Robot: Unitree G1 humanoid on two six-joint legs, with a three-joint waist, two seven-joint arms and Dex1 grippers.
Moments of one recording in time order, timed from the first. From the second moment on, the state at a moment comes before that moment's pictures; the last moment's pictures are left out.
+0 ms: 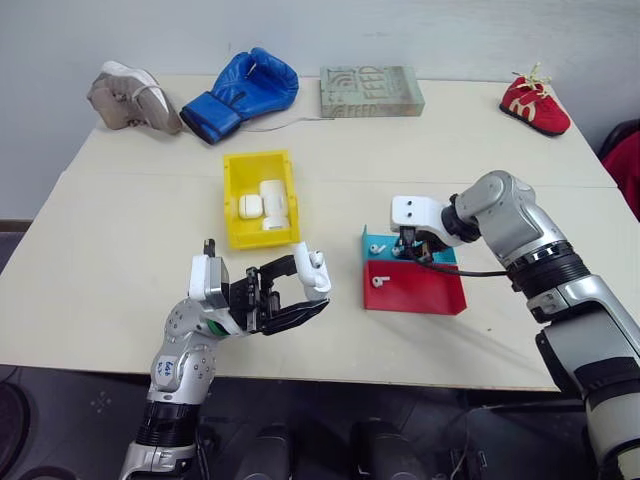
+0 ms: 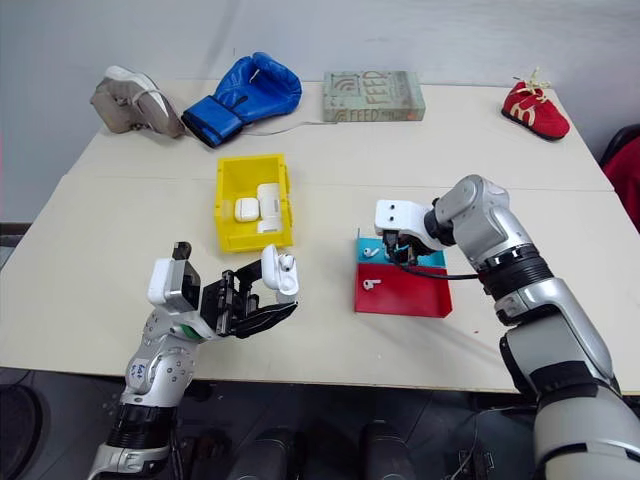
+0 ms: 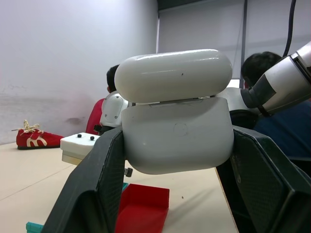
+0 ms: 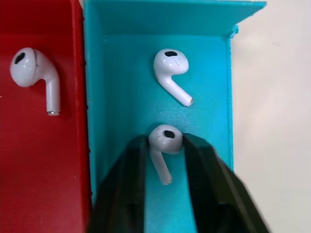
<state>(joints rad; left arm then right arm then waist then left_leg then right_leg) -0.23 0.24 0.02 -0.11 -0.70 0.01 -1.19 -1.06 -0.63 0.49 0.57 -0.24 0.28 1.33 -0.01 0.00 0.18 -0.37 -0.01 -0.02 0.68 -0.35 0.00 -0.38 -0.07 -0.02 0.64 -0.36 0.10</state>
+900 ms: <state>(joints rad) -0.36 0.15 -0.01 -0.10 -0.75 0.04 -1.23 -0.64 -0.45 -0.45 -0.38 1.04 1.19 0.99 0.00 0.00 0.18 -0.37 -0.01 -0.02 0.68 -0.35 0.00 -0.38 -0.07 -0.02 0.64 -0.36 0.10</state>
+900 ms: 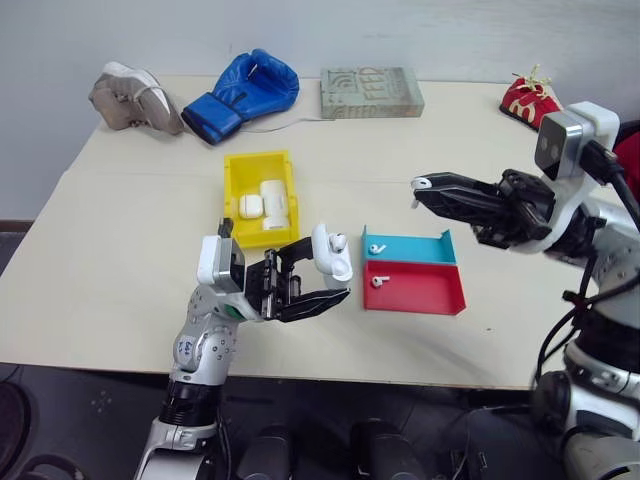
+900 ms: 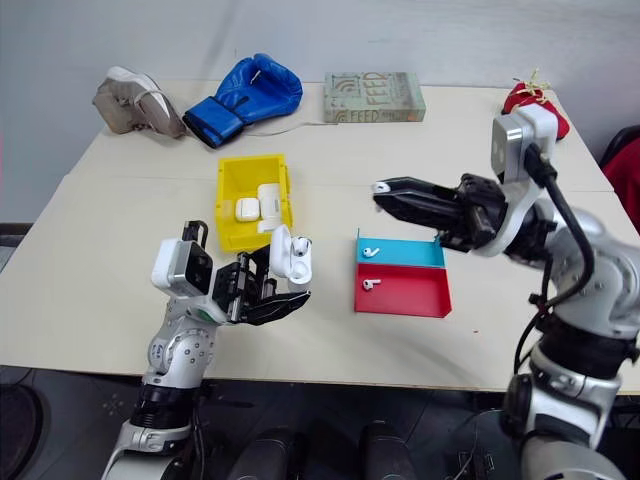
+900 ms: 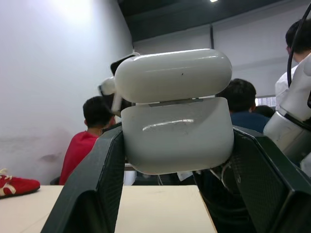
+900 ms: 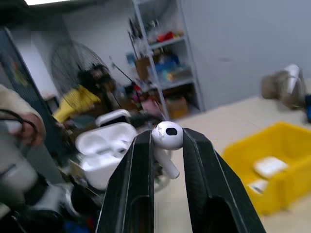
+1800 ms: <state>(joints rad) -0.41 0.10 -0.01 -0.06 -0.74 0.04 -1.24 -0.47 -0.48 -0.24 -0.47 1.37 1.00 0.68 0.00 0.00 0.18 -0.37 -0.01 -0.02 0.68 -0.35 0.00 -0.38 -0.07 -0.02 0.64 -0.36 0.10</state>
